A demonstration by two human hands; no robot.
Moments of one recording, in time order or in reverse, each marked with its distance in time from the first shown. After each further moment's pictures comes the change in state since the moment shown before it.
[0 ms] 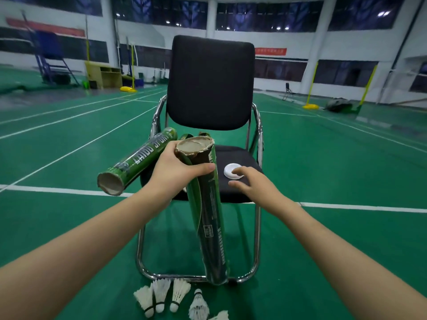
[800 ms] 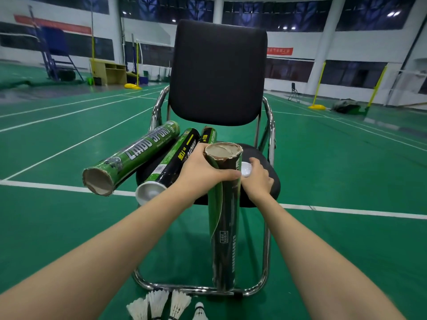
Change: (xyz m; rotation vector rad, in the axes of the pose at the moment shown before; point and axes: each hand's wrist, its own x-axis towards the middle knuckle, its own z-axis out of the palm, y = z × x) left_hand 0.055 -0.058 0.046 0.053 -0.084 0.007; right_hand 0.084 0.050 0.074 0.037 0.299 0.414
